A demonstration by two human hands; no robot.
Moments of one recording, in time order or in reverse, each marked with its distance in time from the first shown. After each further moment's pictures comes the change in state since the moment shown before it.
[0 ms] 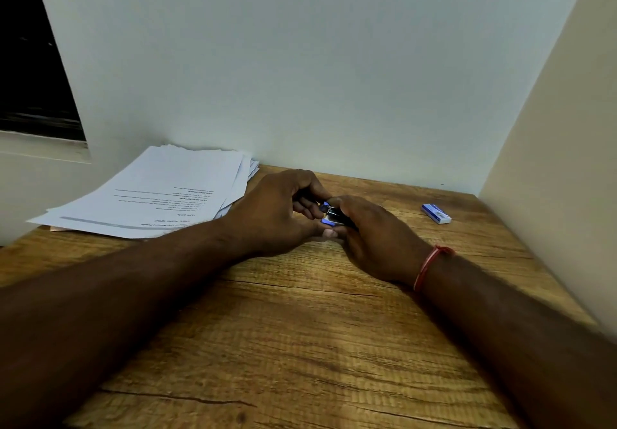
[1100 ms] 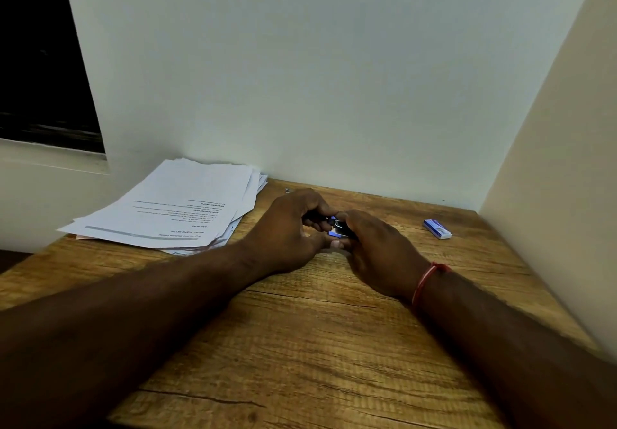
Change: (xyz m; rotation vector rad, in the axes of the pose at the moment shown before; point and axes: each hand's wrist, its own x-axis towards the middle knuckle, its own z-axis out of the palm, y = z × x) left_hand -0.005 -0.007 0.013 0.036 0.119 0.084; right_hand -0.002 -0.009 -0.002 -0.058 0.012 0.061
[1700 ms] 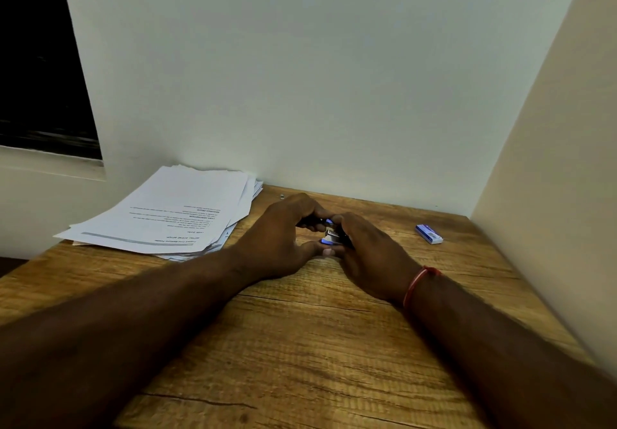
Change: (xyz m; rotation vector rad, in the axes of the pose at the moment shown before) left_hand -0.003 0.006 -0.009 0.091 -0.037 0.112; right_hand 0.001 0.000 -0.001 0.047 0.006 0.002
